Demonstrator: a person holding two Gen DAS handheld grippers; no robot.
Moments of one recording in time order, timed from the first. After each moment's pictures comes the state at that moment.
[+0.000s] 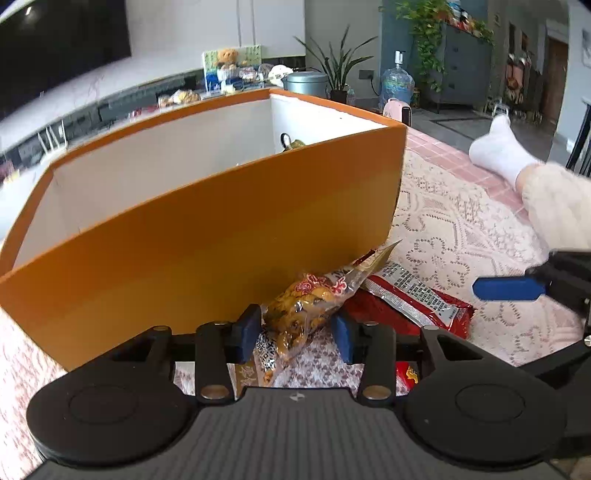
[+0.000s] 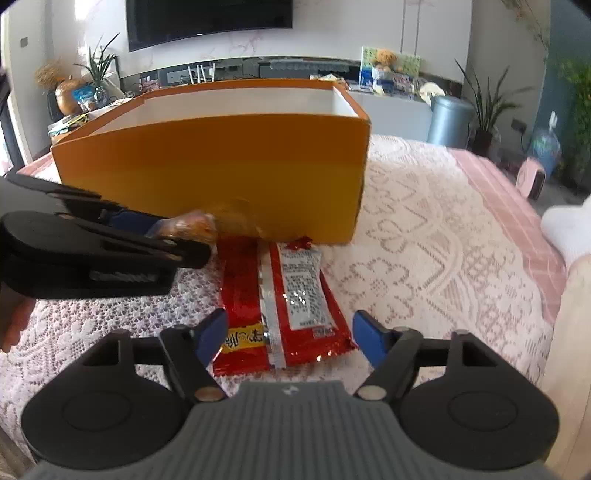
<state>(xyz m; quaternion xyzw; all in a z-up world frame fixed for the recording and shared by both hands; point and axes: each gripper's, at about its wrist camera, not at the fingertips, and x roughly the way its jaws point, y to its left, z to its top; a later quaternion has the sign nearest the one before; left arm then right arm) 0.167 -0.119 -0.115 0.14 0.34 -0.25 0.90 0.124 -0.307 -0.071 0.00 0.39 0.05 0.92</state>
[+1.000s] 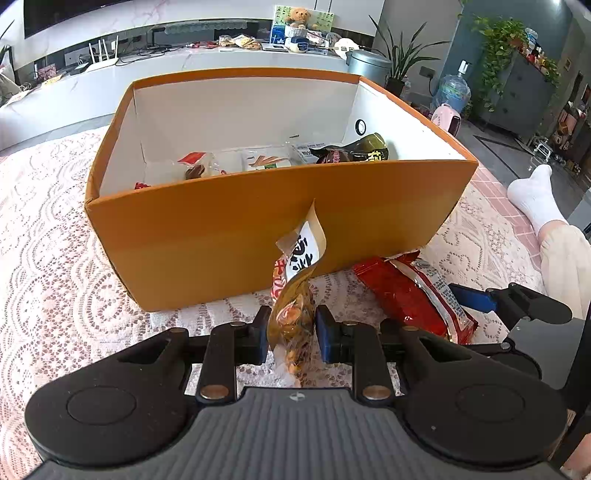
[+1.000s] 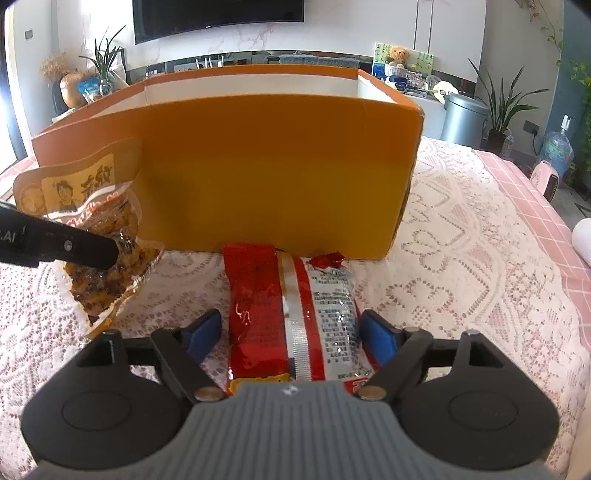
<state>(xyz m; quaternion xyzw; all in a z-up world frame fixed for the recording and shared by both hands) 0.181 -0.059 -0.089 0.02 0.44 -0.19 0.88 0.169 -0.291 -0.096 0.00 0.40 0.06 0.91</state>
